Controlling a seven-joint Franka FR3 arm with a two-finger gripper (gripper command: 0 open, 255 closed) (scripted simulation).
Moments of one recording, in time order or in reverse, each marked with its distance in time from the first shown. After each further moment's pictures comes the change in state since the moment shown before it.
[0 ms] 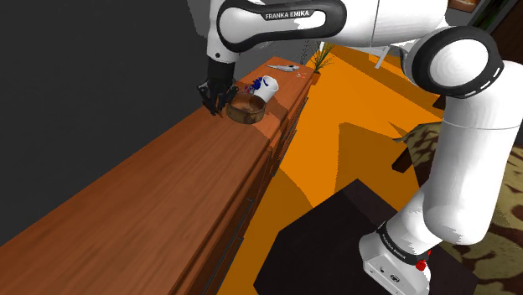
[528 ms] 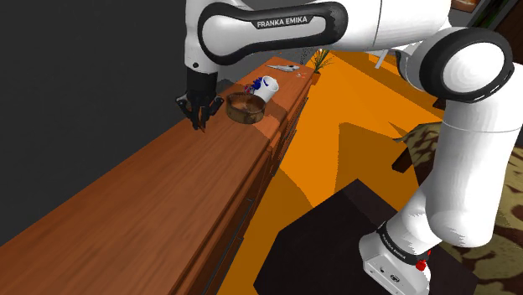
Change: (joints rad) arm 0.105 -0.002 0.037 -0.019 -0.017 0.027 0.143
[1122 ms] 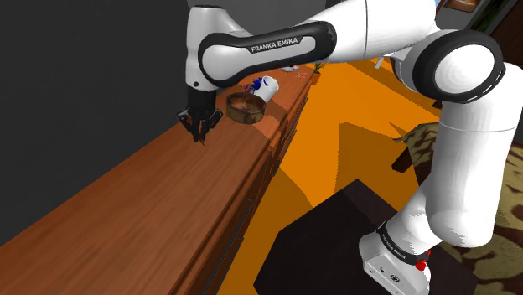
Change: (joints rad) arm 0.000 0.027 -0.006 -0.080 -0.009 0.105 0.000
